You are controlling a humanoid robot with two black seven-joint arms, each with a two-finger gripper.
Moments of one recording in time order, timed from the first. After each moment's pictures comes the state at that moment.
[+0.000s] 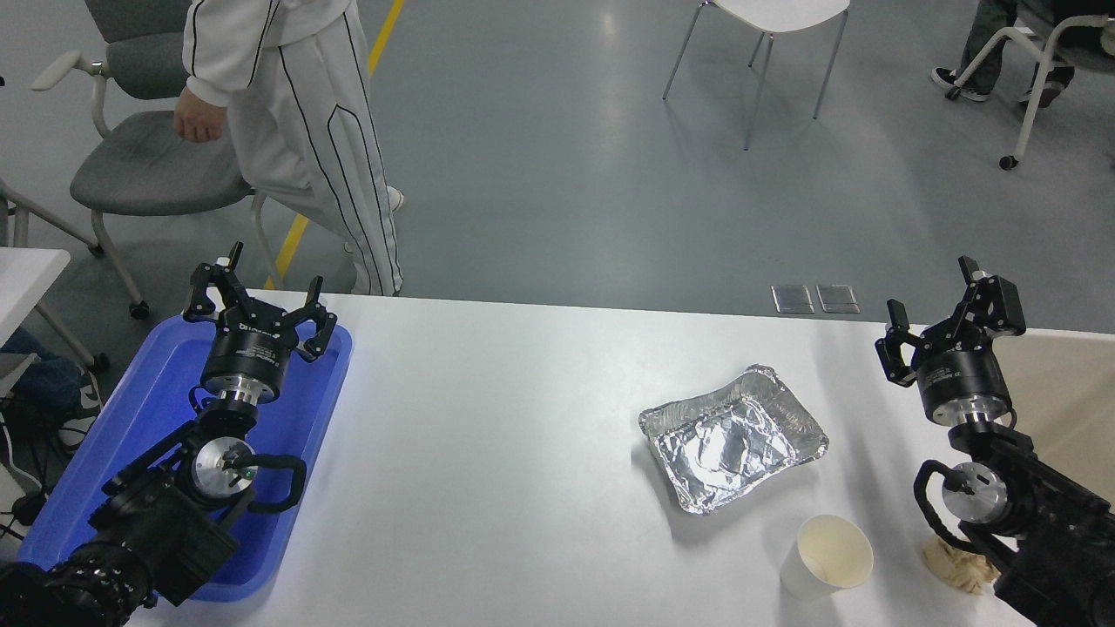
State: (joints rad) left arm -0.62 0.18 -0.87 -0.41 -0.09 -0.57 -0.51; right arm 0.53 -0.43 0.55 0.61 -0.05 0.23 0.69
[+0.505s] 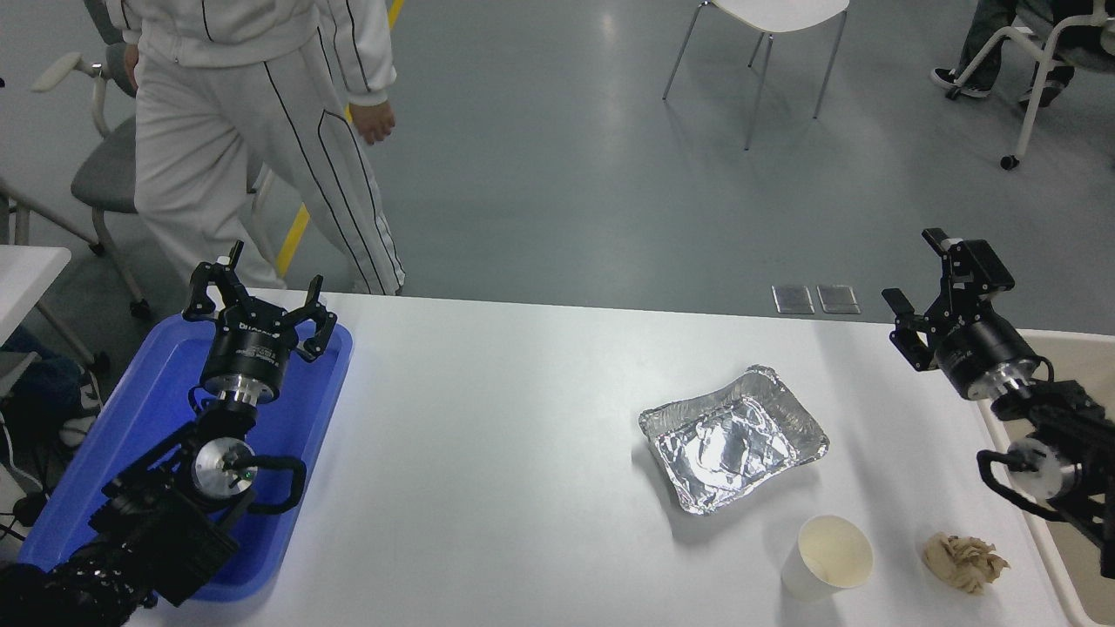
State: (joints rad) left arm -0.62 0.18 -0.87 -0.41 -0.09 -0.57 -0.51; right arm 0.80 -0.64 -0.06 0.67 -0.05 0.24 0.69
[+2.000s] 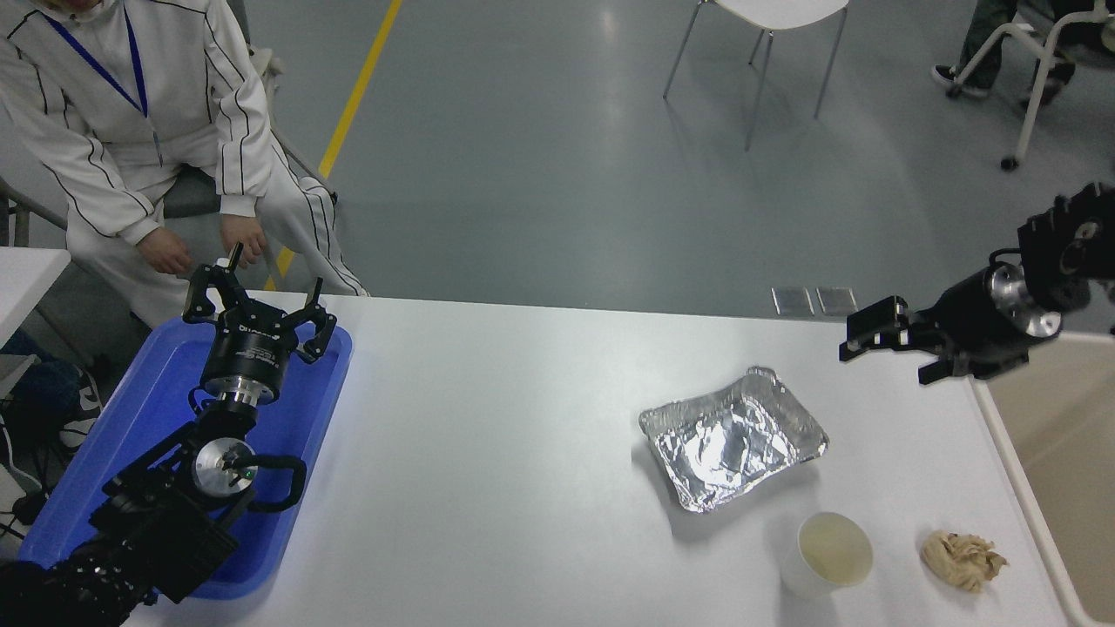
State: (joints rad) left arm -0.62 0.18 -0.87 -0.41 -0.09 -0.57 -0.51; right arm 1.93 -0.52 -1.26 1.20 -0.35 0.68 0.16
